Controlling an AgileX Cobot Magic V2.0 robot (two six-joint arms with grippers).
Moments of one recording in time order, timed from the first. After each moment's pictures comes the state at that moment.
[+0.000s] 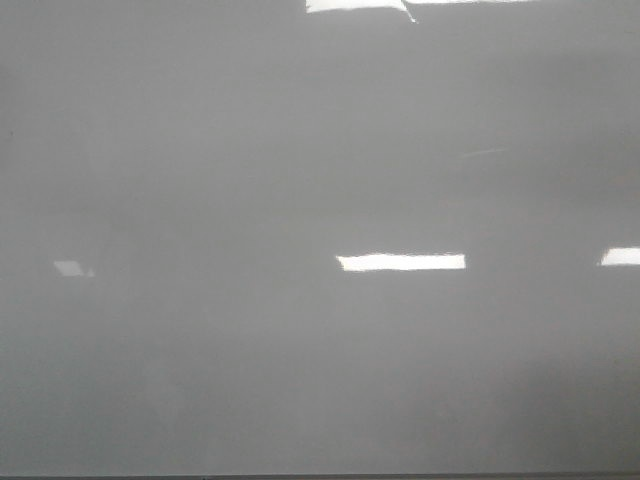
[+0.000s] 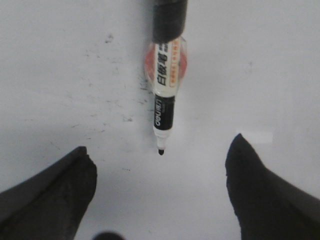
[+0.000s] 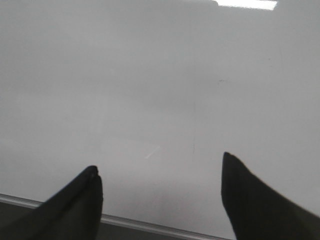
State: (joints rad) left arm 0.02 1.16 -0.75 0.04 0.40 -0.03; right arm 0.09 0.65 -0.65 0.09 0.61 -0.08
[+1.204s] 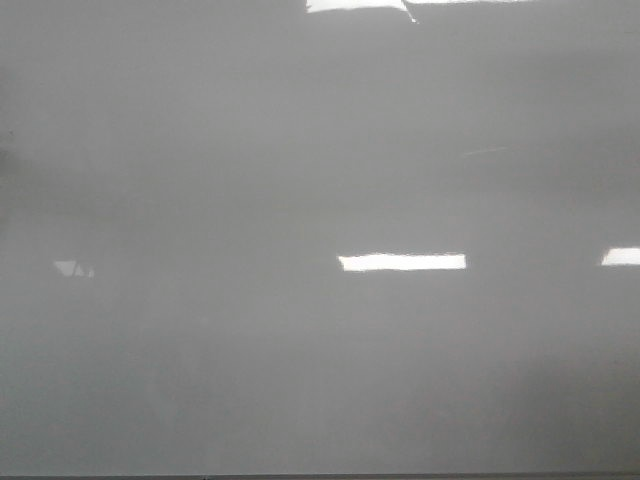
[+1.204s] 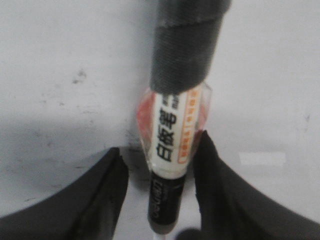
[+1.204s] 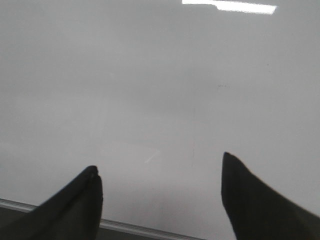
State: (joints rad) left arm 0.02 1.44 -0.75 0.04 0.05 -0.03; right arm 0.09 0.65 -0.65 0.09 0.59 -0.08
